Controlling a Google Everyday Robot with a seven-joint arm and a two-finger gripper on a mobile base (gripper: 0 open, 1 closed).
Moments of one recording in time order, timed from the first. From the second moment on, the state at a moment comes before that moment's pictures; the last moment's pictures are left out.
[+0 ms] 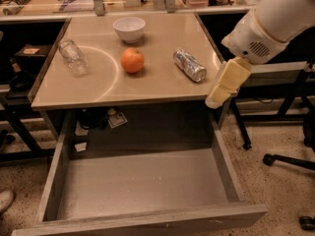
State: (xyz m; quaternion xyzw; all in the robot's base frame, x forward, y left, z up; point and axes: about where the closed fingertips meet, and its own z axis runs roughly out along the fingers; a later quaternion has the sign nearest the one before) arm 0.527 -0.145 0.938 -0.56 0.79 0.06 0.24
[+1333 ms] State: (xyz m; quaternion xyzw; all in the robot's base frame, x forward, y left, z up) arm 0.590 -0.094 0.904 -0.54 0.77 0.12 0.32
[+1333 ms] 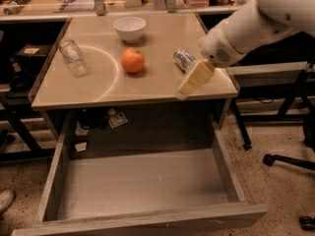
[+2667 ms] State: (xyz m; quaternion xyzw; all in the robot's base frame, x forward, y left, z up) arm 0.657 -0.031 0.879 -0.55 0.74 0.16 0.36
